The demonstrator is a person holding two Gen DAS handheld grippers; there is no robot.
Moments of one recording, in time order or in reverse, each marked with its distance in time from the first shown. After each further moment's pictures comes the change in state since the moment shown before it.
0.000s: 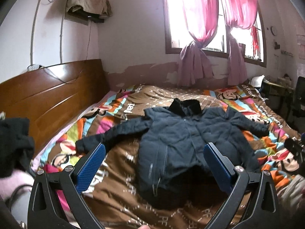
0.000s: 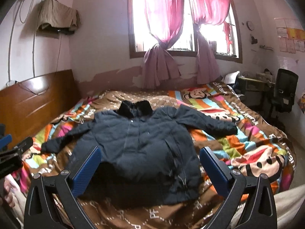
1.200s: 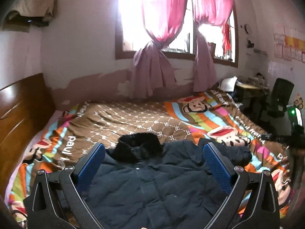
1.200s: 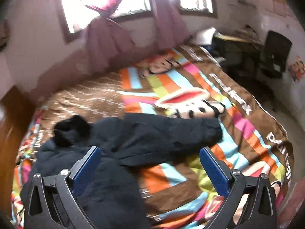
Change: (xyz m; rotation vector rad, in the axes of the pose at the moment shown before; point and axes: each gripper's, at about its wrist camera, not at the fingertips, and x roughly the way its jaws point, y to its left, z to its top) left arm 0.273 -0.121 0.179 0.103 0.005 -0.306; right arm 0.298 -0.242 0.182 0.250 0.357 -0.224
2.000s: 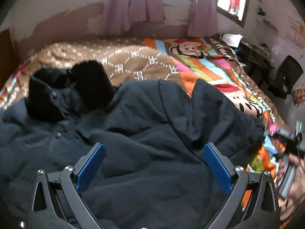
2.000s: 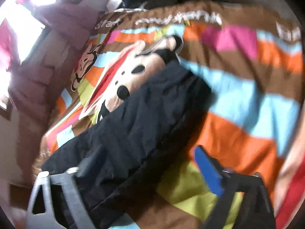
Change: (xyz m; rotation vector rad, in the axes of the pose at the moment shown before) left arm 0.291 -0.089 -0.100 -0.113 0.366 -0.110; right arm 0.255 -0.215 -0.065 0.718 0.095 0.048
